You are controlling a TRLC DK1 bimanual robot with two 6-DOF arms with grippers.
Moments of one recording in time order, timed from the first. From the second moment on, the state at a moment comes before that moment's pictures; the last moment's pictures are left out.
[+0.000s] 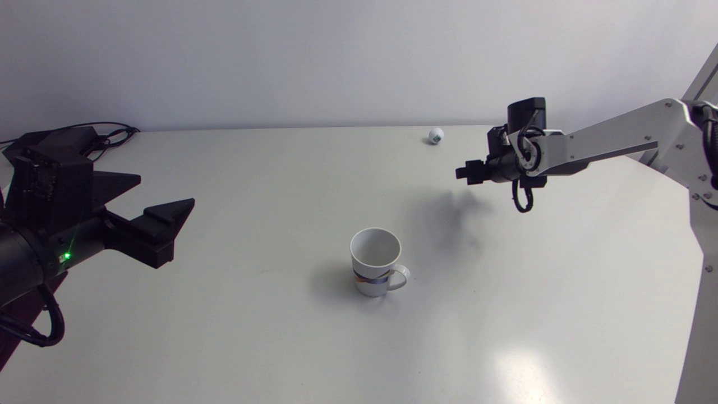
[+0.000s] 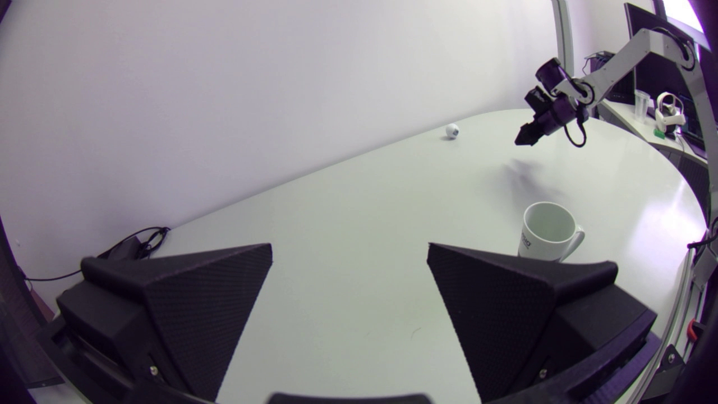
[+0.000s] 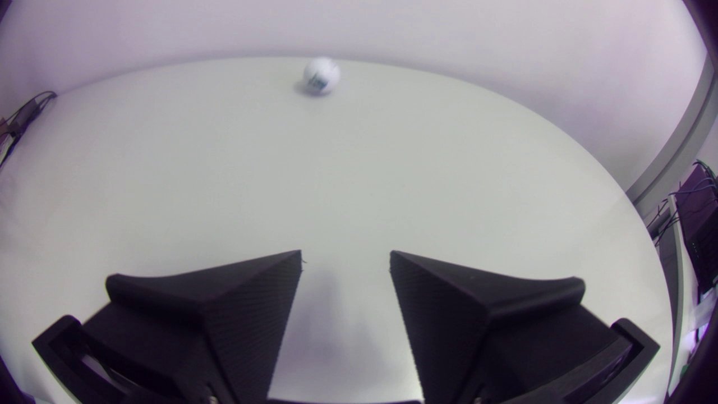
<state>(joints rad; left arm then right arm) -0.15 0.73 0.58 -0.18 0.07 0.30 0.01 2.18 1.49 0.05 0.00 -0.09</state>
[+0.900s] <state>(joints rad) -0.14 0.68 0.54 -0.21 0.08 0.32 0.21 2.23 1.61 -0.18 -0.10 -0.11</state>
